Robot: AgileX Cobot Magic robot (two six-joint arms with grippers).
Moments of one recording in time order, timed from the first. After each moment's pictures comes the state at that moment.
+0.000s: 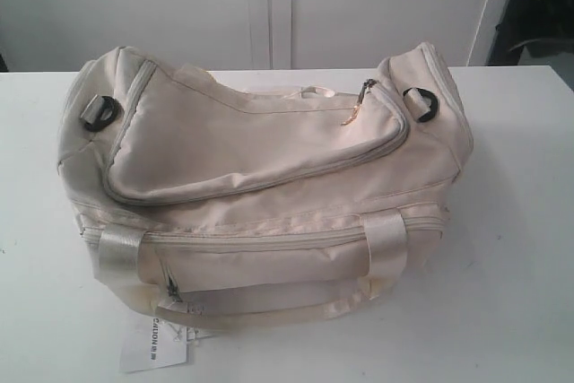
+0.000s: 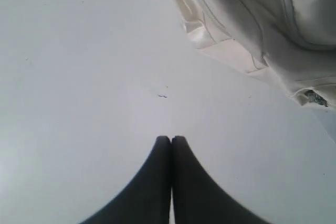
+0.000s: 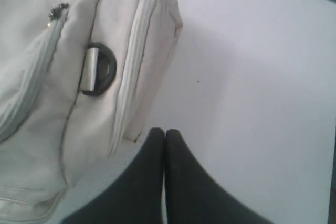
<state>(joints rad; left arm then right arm) -0.07 1.15 -1.29 0.12 1.27 0.27 -0.03 1.28 -1.25 0.07 0.87 -0.26</state>
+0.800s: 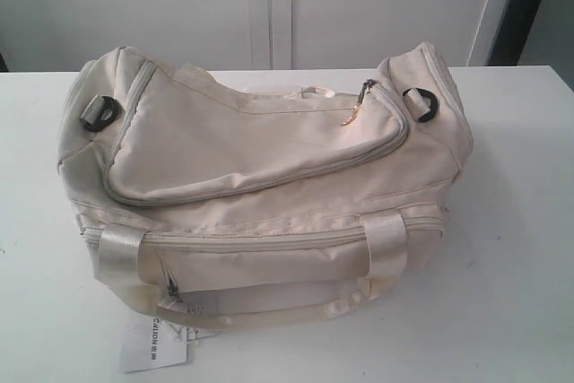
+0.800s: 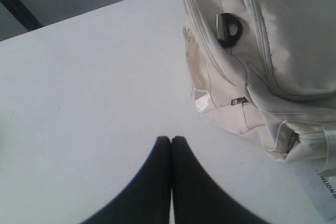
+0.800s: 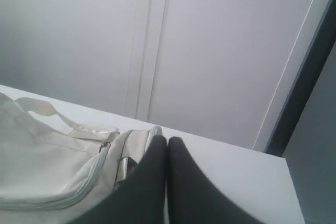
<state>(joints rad) -0.07 0.57 -0.82 0.13 0.89 0.10 -0.03 0.51 -0.83 0.20 0.52 -0.28</state>
